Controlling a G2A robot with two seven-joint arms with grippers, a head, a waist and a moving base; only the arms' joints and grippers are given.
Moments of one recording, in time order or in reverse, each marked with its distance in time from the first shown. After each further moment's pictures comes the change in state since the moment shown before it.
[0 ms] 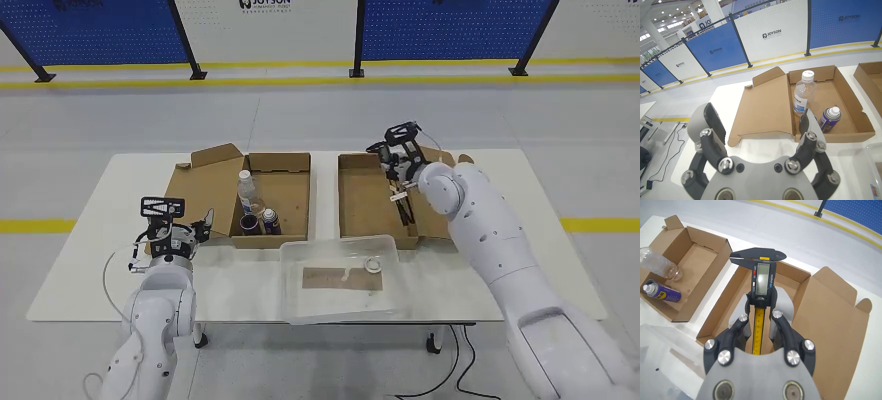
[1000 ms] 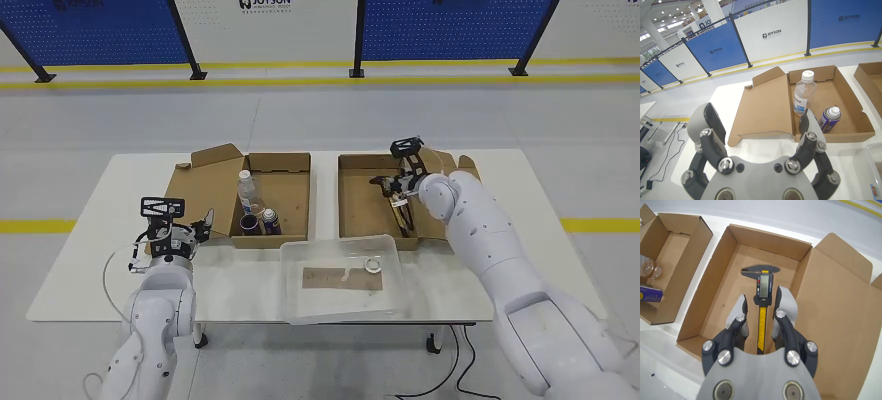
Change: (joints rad) left arm 0.000 0.000 0.000 0.000 0.000 0.000 0.000; right arm 0.078 -0.064 -0.046 0.282 0.031 -0.016 -0.065
